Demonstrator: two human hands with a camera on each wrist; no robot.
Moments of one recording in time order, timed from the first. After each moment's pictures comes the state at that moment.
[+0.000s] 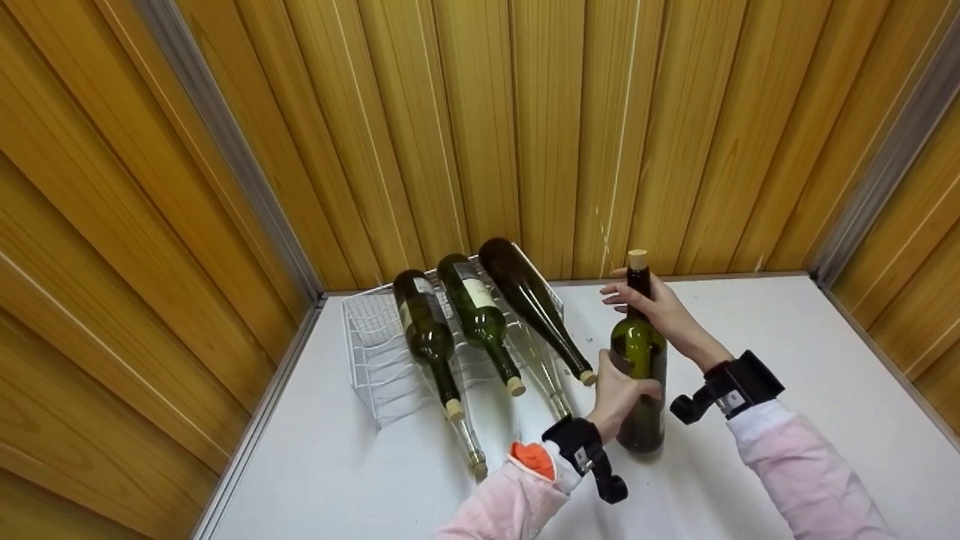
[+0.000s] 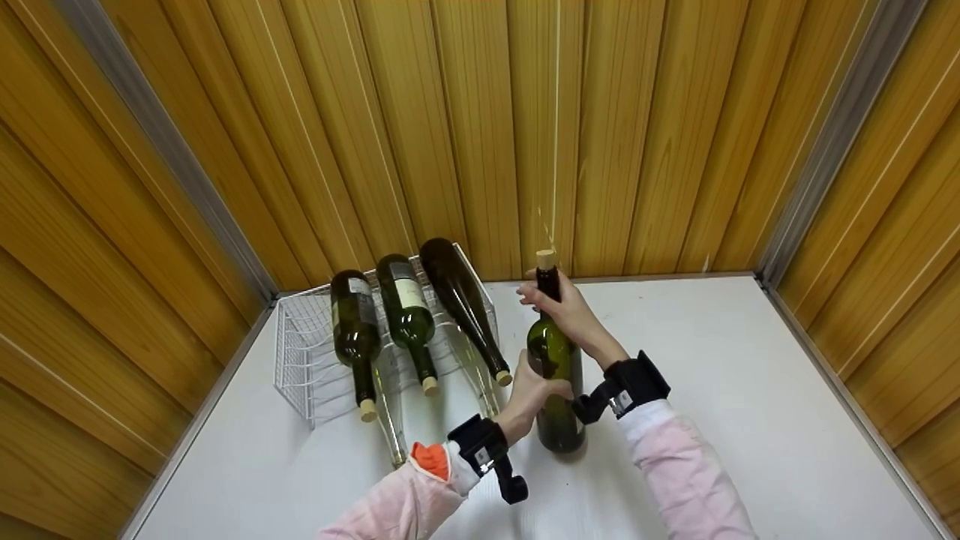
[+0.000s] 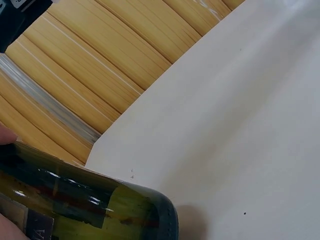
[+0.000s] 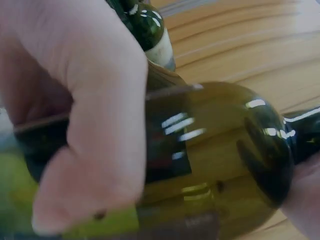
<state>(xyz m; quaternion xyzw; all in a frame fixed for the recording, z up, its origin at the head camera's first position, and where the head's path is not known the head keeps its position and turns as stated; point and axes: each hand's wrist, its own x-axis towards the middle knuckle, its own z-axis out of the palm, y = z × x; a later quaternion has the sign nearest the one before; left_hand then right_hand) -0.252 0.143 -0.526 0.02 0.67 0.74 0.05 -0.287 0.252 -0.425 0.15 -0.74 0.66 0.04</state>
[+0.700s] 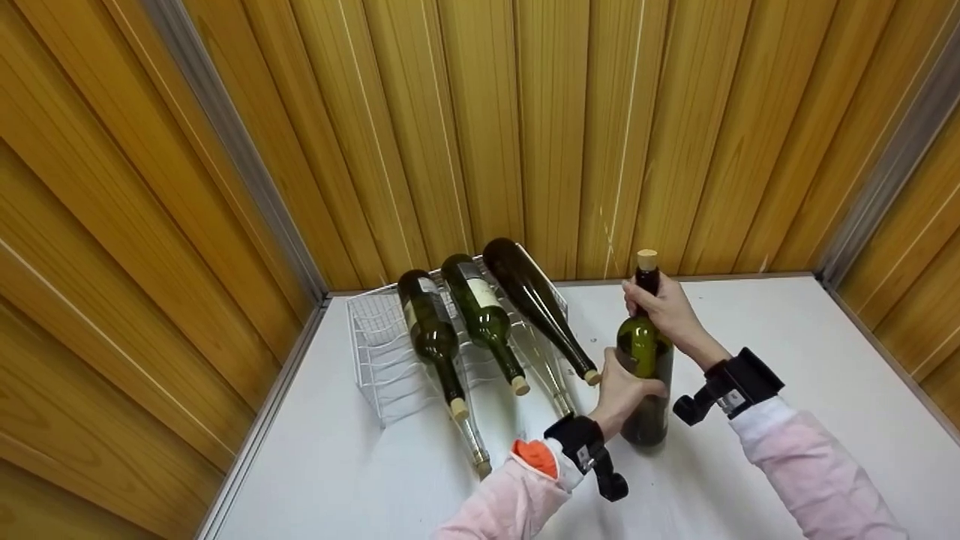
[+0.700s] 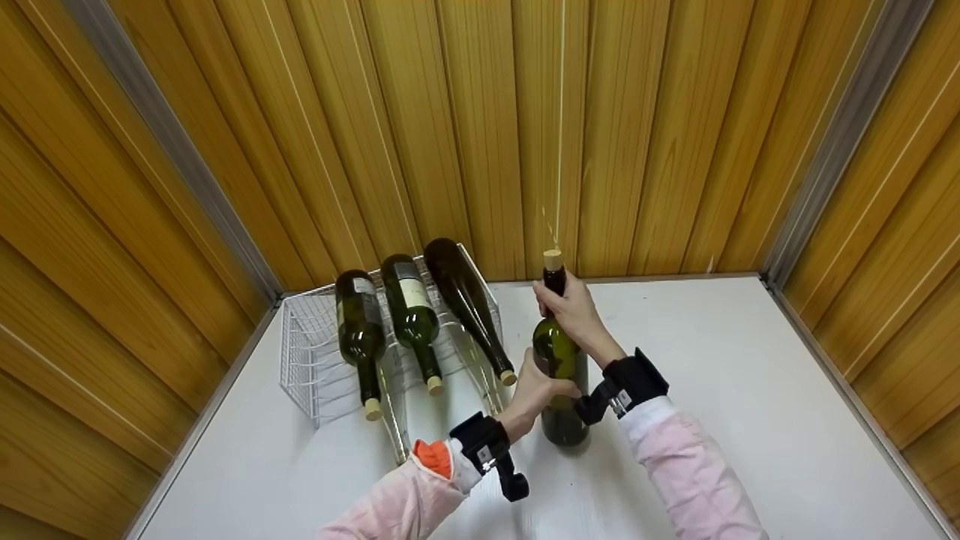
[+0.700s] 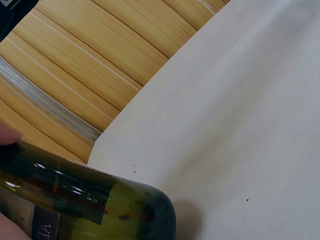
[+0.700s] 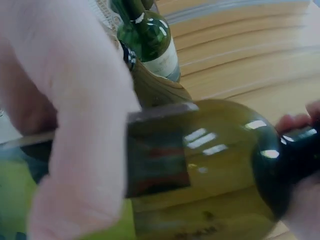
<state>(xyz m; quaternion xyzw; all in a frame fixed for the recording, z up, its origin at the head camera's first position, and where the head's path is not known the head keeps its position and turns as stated) -0.252 0.140 -0.521 0.04 0.70 0.71 0.06 -0.288 0.242 -0.420 0.10 -0.76 0.63 0.12</state>
